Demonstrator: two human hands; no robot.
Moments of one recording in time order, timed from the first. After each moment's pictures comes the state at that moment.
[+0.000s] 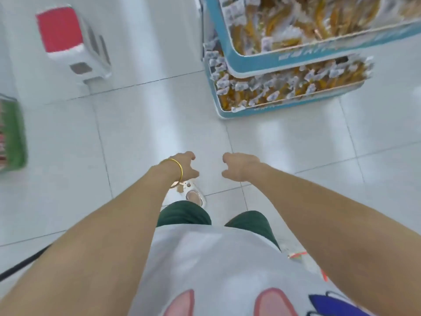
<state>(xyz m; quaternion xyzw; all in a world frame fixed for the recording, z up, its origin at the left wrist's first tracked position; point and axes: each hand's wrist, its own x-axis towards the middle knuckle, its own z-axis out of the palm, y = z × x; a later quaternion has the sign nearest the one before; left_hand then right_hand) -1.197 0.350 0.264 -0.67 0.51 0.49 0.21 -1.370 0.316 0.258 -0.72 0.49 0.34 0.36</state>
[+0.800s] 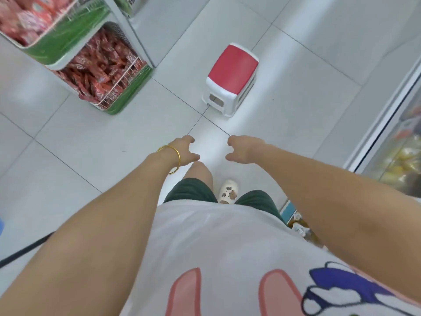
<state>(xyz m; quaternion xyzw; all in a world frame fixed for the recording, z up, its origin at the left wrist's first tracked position) -0.726 0.174 0.291 -0.85 0.15 0.50 -0.08 -0.808 -0.002 0.280 -0.87 0.13 0.43 0.19</state>
